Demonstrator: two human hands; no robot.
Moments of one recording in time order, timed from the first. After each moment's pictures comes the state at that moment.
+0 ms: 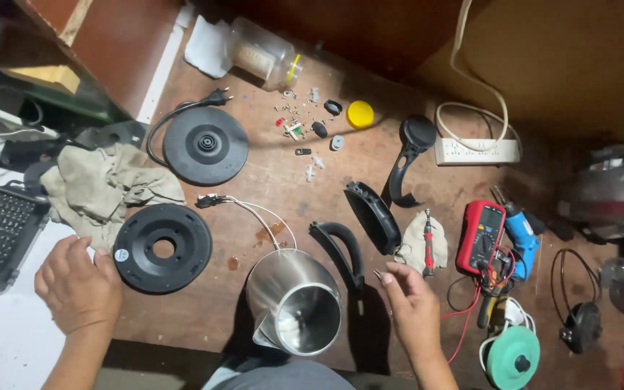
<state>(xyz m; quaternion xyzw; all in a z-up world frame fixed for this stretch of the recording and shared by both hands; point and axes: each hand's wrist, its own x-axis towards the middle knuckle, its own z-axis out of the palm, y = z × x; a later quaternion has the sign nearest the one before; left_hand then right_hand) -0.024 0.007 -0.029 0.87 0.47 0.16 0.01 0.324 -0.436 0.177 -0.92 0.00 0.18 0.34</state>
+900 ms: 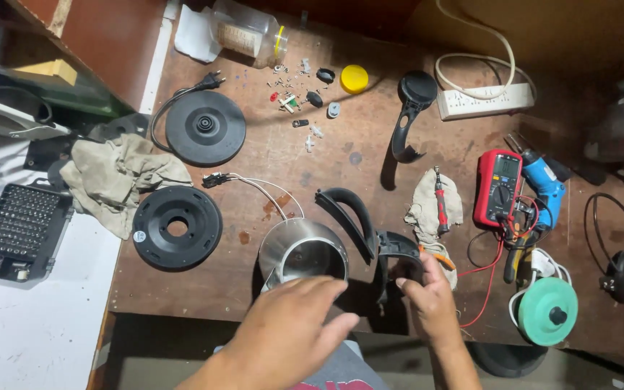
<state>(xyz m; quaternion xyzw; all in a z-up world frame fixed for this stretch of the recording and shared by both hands) 0.123 -0.215 0.249 0.89 0.01 -0.01 0.45 0.279 -0.512 0.126 -0.74 -0.03 0.26 0.62</state>
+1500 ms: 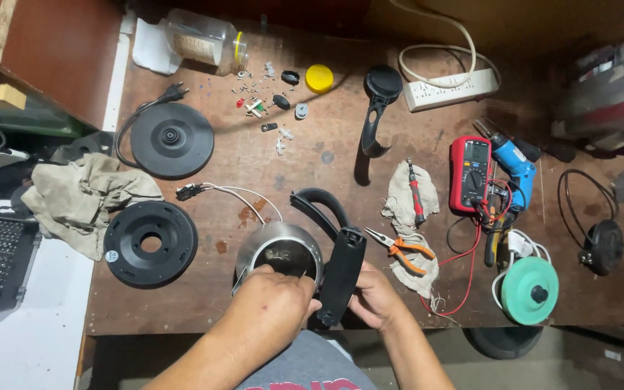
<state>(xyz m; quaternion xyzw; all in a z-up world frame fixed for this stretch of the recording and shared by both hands) 0.143 -0.218 0.171 0.98 -0.10 -0.02 0.18 0.259 -0.458 0.077 -0.45 0.15 0.47 0.74</state>
